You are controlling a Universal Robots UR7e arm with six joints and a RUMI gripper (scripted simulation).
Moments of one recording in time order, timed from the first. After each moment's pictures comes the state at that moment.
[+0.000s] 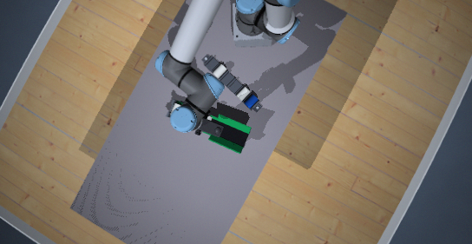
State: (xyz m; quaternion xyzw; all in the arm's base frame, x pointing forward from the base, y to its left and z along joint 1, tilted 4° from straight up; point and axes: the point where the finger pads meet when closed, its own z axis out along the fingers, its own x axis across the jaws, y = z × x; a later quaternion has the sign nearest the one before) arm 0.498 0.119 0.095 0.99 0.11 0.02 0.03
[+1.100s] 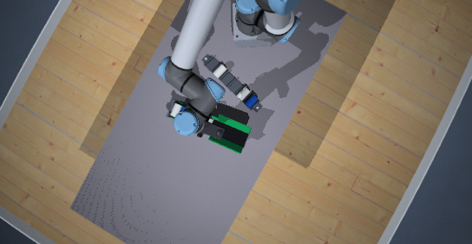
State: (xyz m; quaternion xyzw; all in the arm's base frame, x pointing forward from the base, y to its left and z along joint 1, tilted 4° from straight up) arm 0.506 0.125 0.066 0.99 0.12 0.02 0.03
